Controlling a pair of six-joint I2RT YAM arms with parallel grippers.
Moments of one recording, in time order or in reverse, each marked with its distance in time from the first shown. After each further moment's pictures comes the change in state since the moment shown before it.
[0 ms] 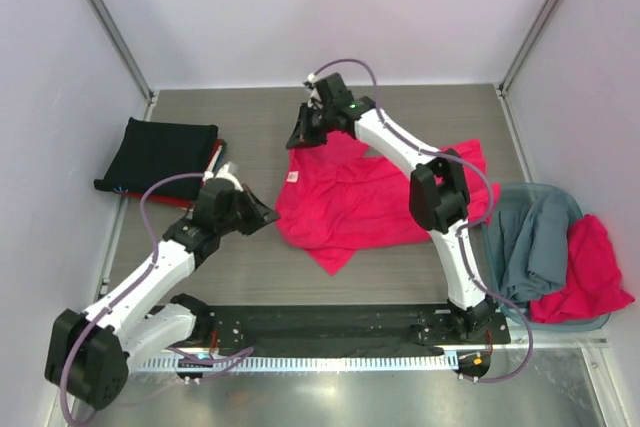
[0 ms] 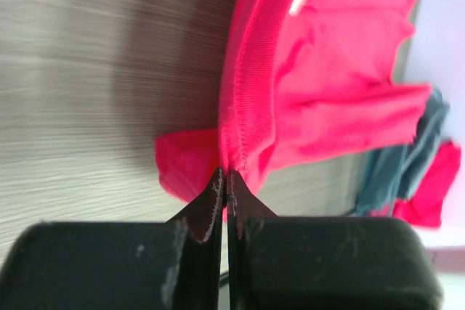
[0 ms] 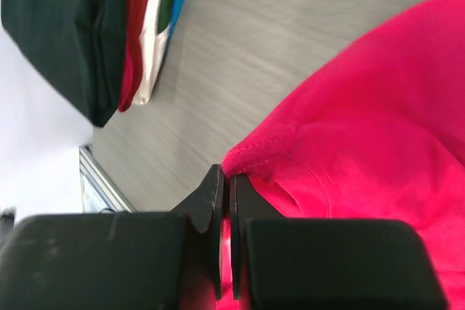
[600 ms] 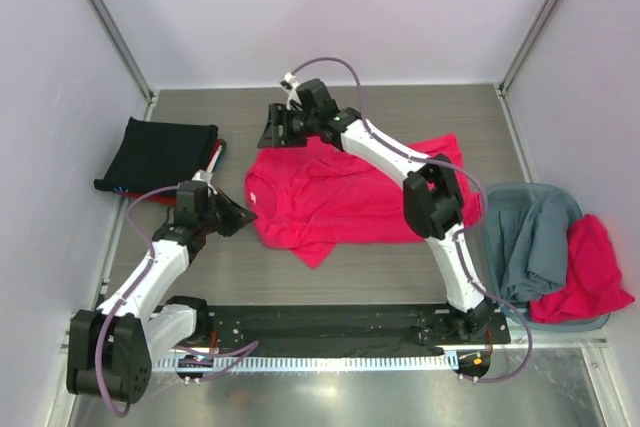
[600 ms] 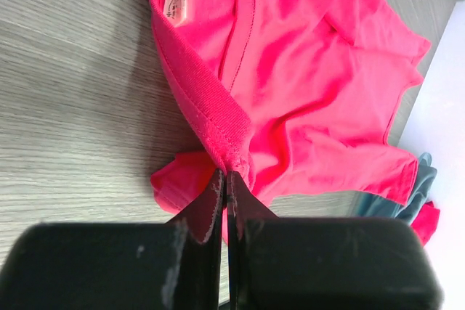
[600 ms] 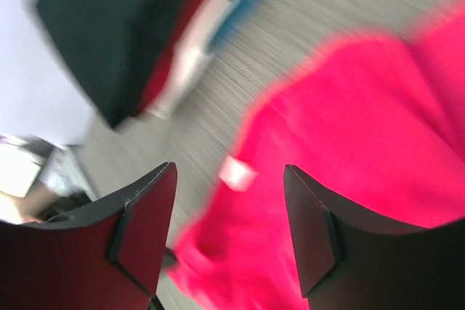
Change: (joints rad) left arm 0.321 0.015 -0.122 0.037 0.131 0.004; right arm 0.121 0.034 0.018 0.217 0.031 -0.070
